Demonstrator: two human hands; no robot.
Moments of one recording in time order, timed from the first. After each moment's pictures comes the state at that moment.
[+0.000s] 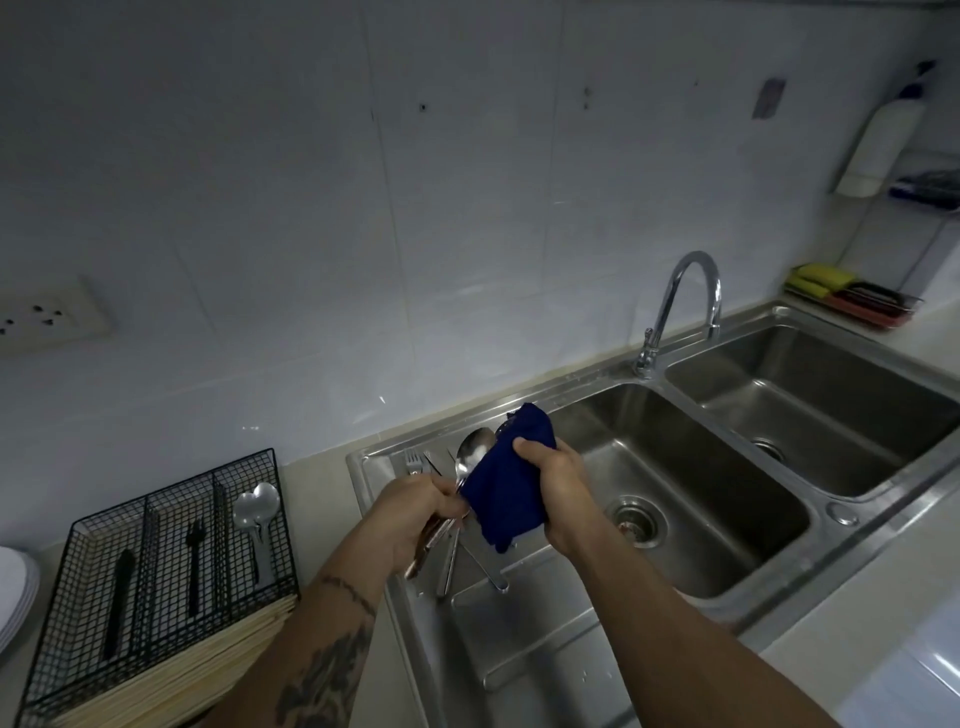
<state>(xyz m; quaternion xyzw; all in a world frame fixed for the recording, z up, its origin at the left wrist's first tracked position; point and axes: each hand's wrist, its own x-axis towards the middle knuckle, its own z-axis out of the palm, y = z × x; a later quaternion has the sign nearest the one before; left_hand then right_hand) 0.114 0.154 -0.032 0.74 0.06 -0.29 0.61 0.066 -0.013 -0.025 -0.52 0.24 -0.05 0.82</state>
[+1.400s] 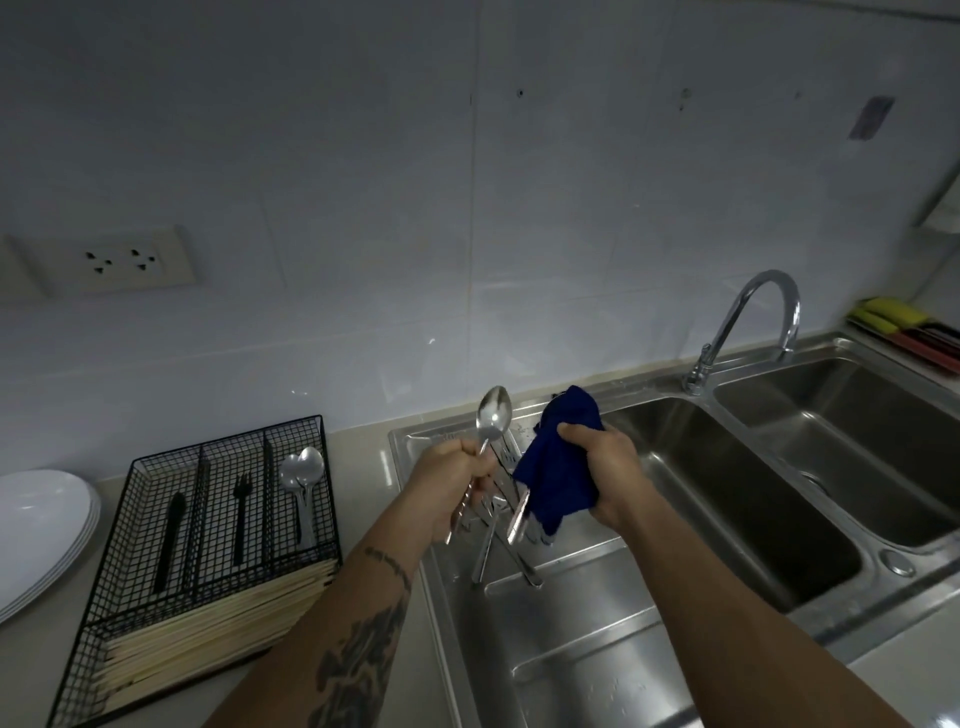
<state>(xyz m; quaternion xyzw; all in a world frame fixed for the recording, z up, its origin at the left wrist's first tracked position) 0.118 0.169 -0.022 0.69 0.07 -0.21 0.69 0.094 -0.014 -0.015 -0.55 0.24 -0.01 0.80</state>
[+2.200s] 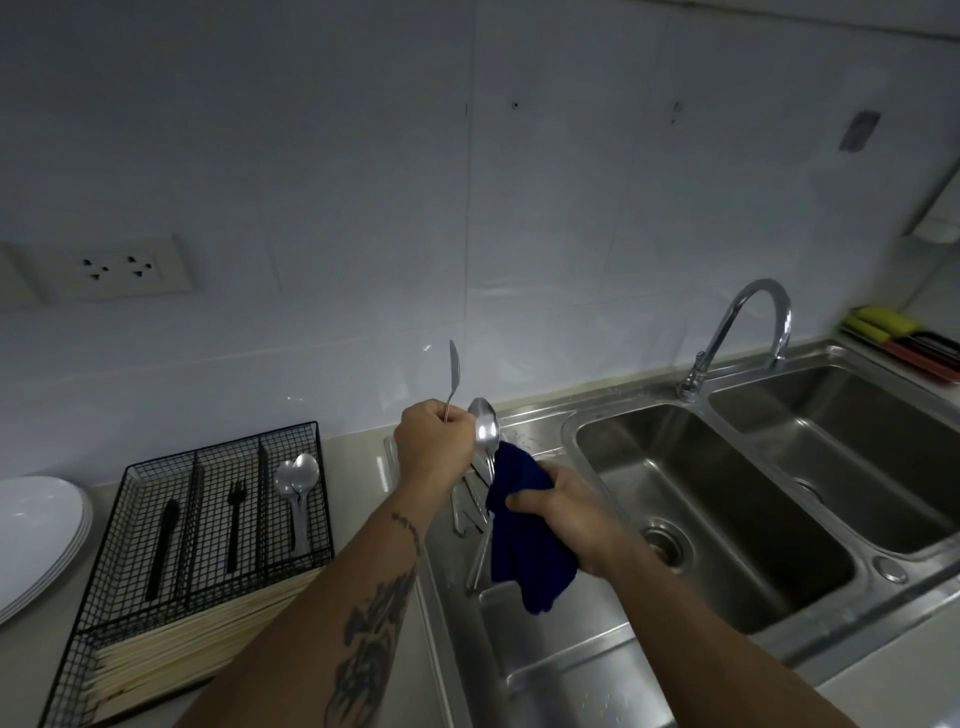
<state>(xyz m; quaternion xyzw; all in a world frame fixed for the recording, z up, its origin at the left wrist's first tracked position) 0.139 0.157 0.004 0.80 0.10 0.04 0.59 0.065 0.011 -0.021 -0.72 0.12 0.12 0.67</state>
